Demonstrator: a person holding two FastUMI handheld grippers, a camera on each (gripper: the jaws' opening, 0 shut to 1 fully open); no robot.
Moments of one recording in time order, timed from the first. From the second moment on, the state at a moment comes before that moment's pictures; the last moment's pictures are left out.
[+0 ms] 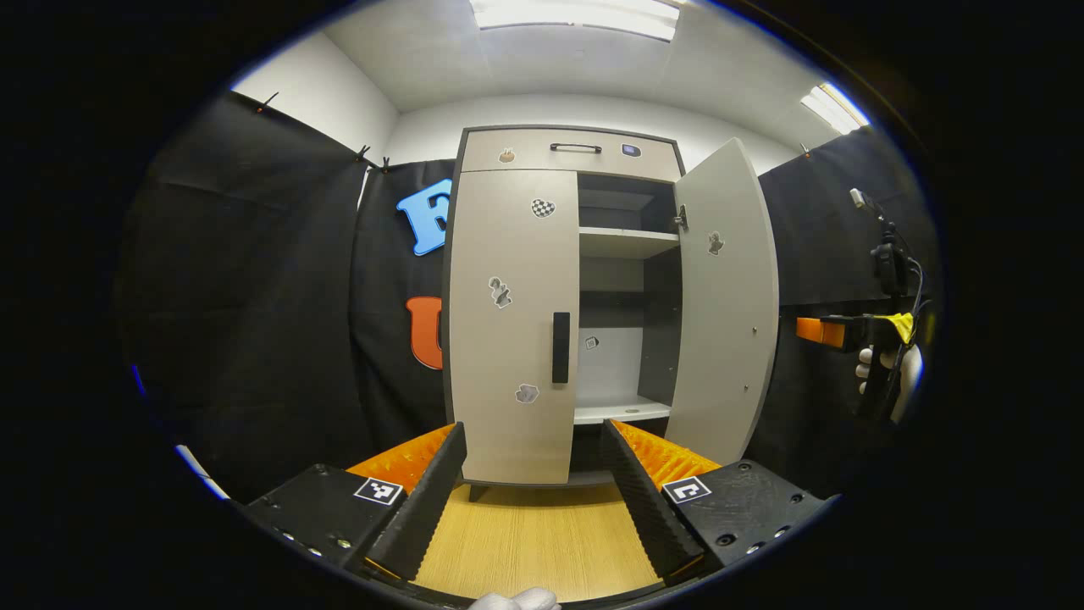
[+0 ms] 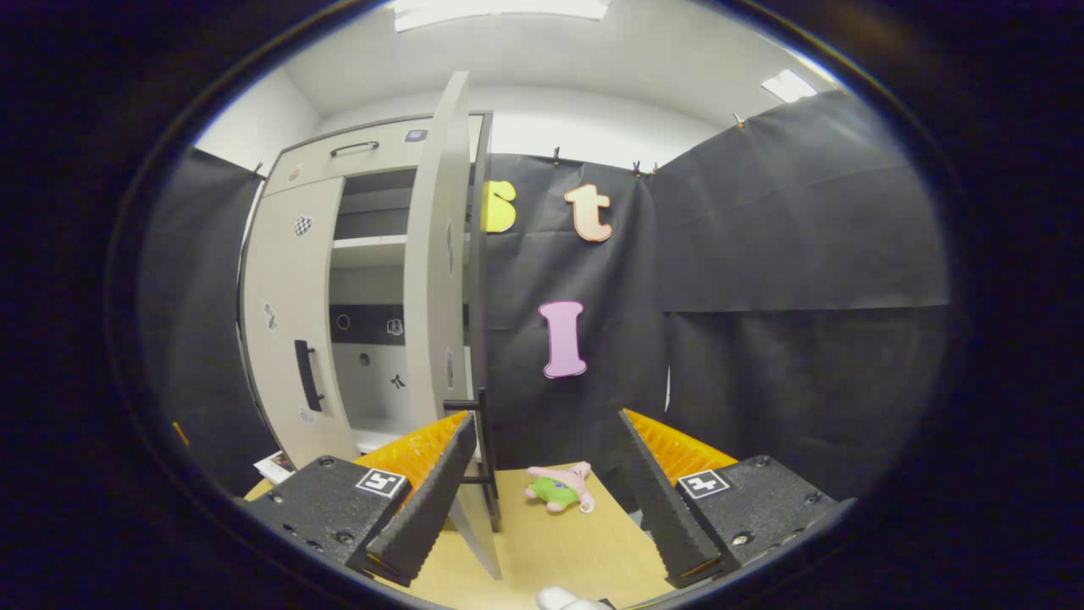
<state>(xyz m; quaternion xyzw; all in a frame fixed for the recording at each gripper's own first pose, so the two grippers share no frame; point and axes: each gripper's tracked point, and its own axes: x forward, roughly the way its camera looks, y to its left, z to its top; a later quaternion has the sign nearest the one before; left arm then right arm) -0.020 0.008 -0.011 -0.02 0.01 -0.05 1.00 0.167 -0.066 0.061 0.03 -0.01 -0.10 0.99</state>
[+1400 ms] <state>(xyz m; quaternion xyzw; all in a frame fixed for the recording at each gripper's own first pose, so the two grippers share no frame) 0.026 0.000 -0.004 0.00 0.00 -0.06 1.00 0.149 0.035 -0.001 0.02 0.05 -0.01 1.00</state>
